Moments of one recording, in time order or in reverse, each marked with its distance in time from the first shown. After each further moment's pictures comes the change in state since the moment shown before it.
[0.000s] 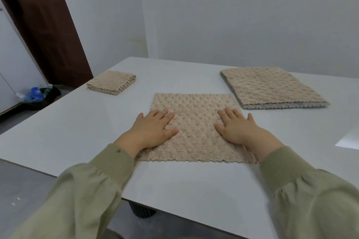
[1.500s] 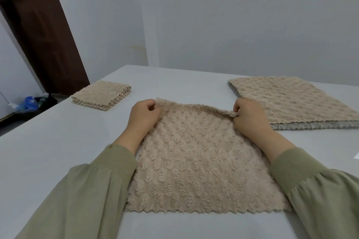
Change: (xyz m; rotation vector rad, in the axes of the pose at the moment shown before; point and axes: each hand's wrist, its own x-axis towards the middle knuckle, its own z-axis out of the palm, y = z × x) left_hand 0.099 -0.038 -0.007 -0.980 0.572 -0.260; right_hand 0.100 0.022 -0.018 0.299 0.677 -0.049
